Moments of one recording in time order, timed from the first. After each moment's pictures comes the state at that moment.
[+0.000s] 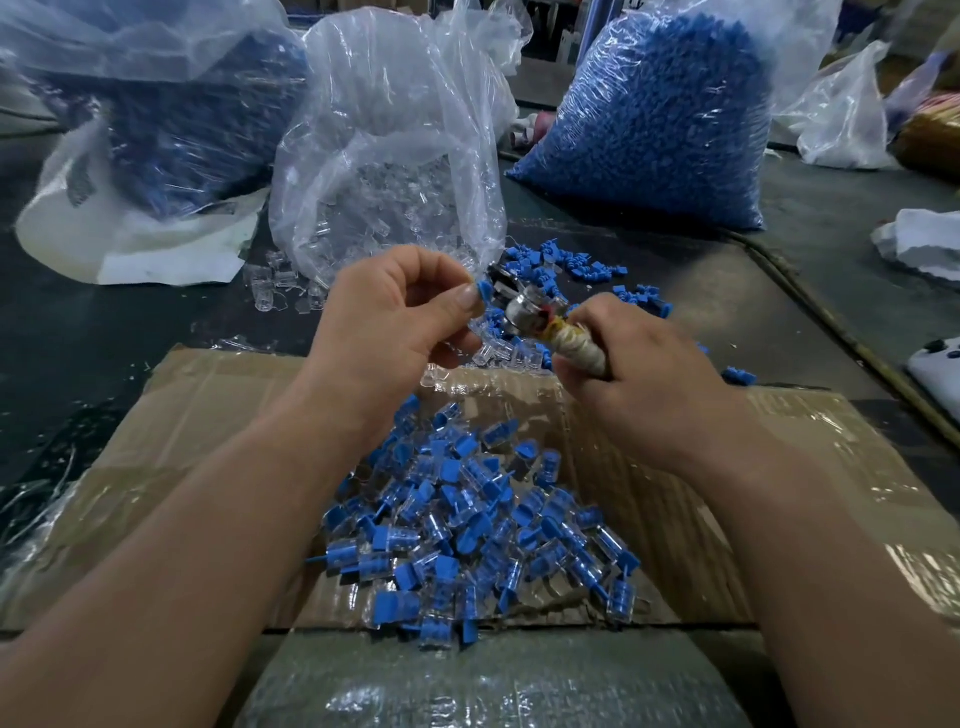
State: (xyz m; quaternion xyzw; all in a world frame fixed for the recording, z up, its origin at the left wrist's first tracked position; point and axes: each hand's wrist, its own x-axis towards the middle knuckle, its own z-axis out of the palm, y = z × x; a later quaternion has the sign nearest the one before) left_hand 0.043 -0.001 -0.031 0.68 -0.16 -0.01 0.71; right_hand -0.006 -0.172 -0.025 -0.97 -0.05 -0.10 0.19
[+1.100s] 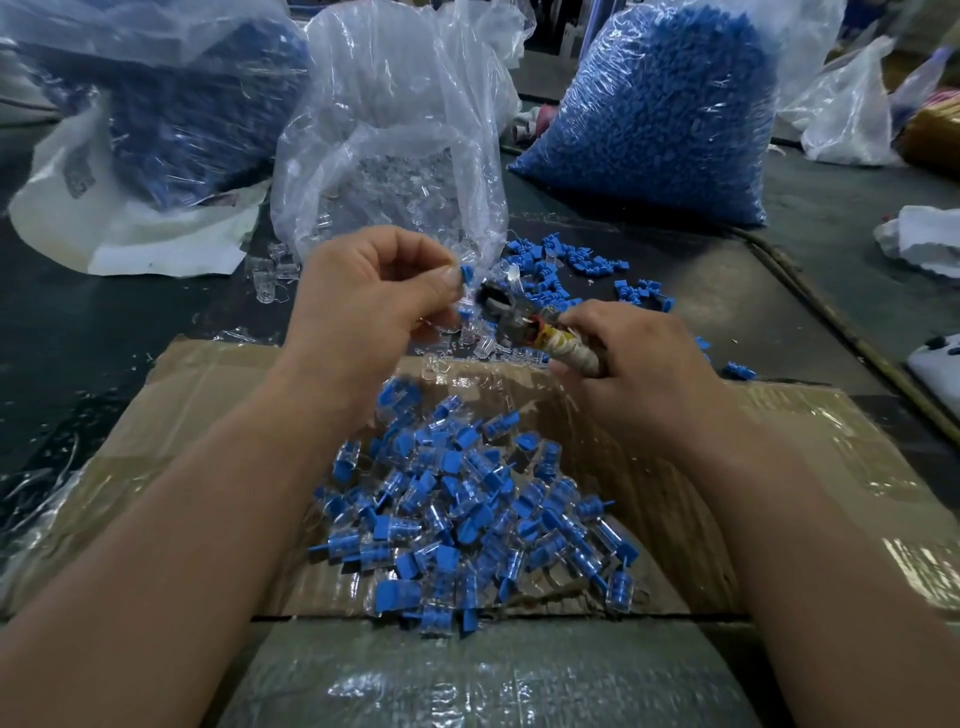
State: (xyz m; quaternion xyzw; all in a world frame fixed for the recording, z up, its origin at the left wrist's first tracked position) left_hand 0.045 0.008 -0.028 0.71 -0.12 0.03 0.70; right_hand 0.003 -0.177 -0.034 -0.98 -0.07 -0.11 0.15
